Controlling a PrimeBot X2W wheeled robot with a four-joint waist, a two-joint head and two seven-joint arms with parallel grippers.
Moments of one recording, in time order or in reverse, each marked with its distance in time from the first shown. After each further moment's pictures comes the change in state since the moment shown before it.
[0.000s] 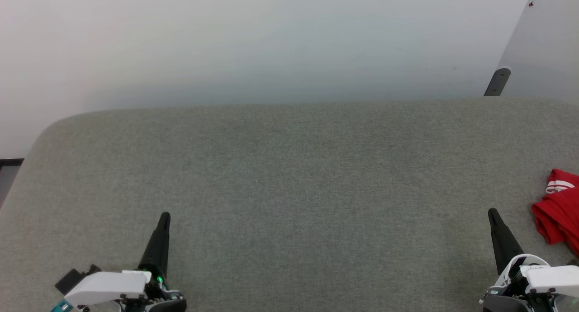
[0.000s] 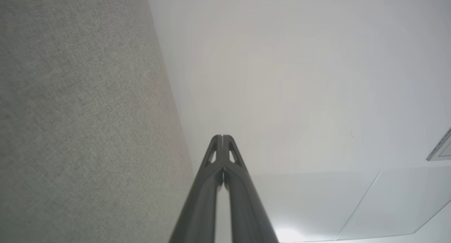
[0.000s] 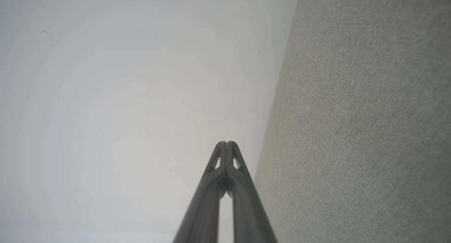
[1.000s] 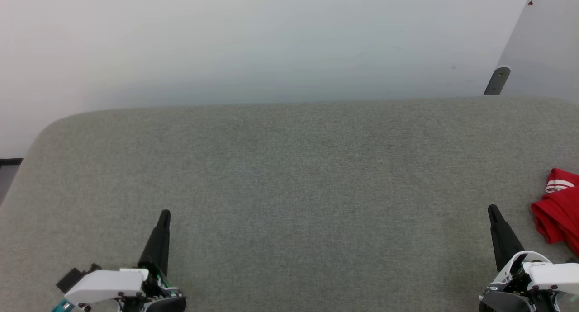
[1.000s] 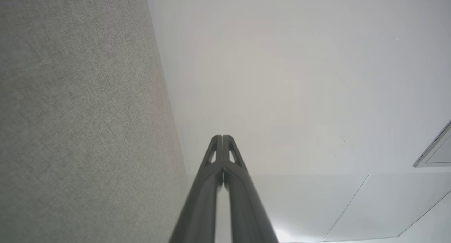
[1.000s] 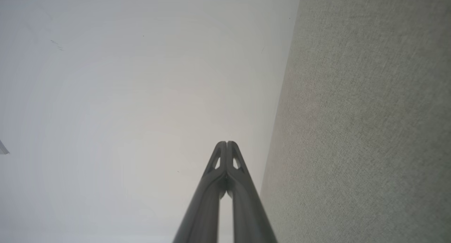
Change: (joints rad) left arm -0.013 -0.002 0.005 0.007 -0.057 0.000 0.017; right arm -0.012 0.005 -0.006 0.002 0.050 0.000 0.013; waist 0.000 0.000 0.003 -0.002
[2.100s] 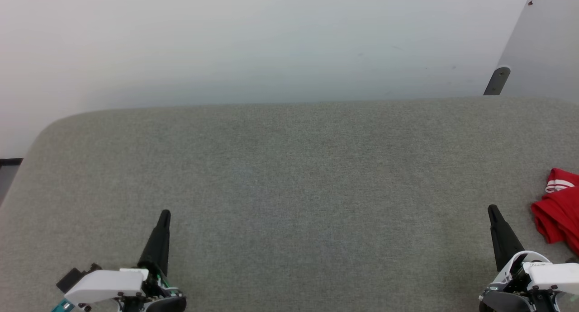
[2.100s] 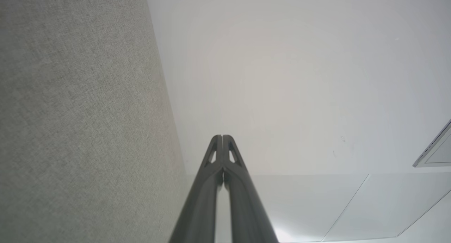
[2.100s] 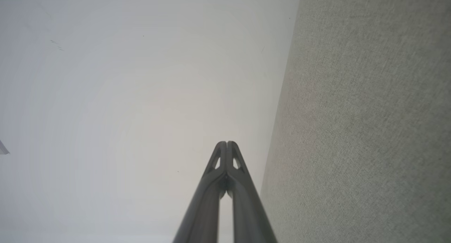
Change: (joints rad) left arm 0.000 -0.002 0.003 0.000 0.002 0.000 0.005; right arm 0.000 0.000 0.000 0.000 0.000 0.000 0.000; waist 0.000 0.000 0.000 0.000
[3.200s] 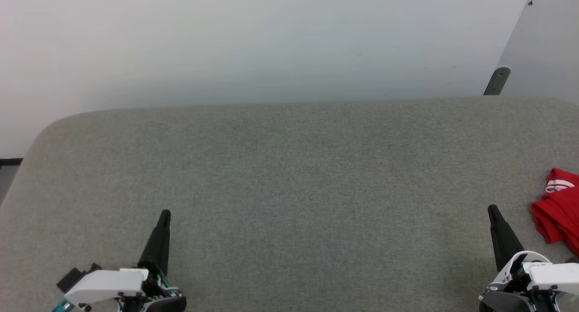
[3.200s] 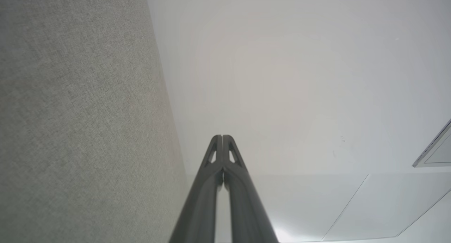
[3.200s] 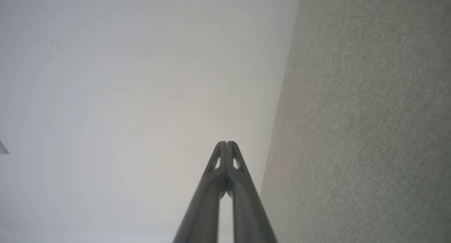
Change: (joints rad) left arm 0.000 -0.002 0.002 0.000 0.001 0.000 0.003; right arm 0.000 0.000 0.000 0.000 0.000 0.000 0.000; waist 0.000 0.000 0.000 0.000
